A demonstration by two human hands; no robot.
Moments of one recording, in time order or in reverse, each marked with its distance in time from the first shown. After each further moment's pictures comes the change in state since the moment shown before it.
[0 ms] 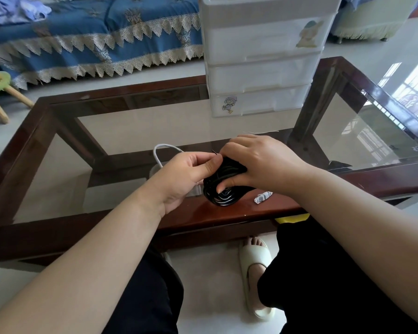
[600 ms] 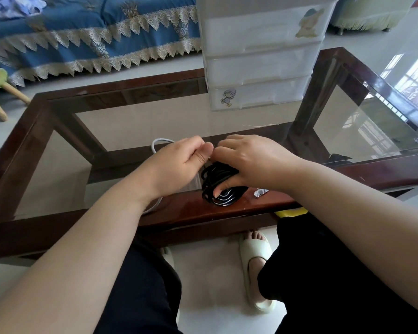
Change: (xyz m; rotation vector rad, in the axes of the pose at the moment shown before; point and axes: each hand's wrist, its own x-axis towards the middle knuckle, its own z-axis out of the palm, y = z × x) left_hand -0.006 0.017 -0.017 0.925 0.050 0.160; right_hand 0.003 0.000 0.012 -0.045 -0.036 -0.139
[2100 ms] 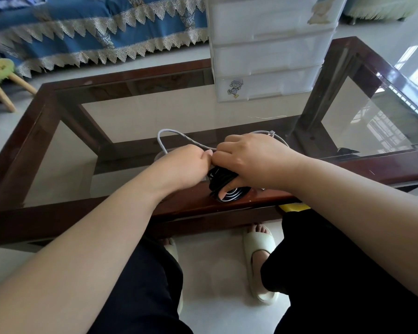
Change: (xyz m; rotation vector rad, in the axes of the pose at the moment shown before) left_hand 0.007 0.003 0.020 0.136 -0.080 -0.417; right_hand 0.002 -0.005 0.013 -0.068 -0.073 -0.142
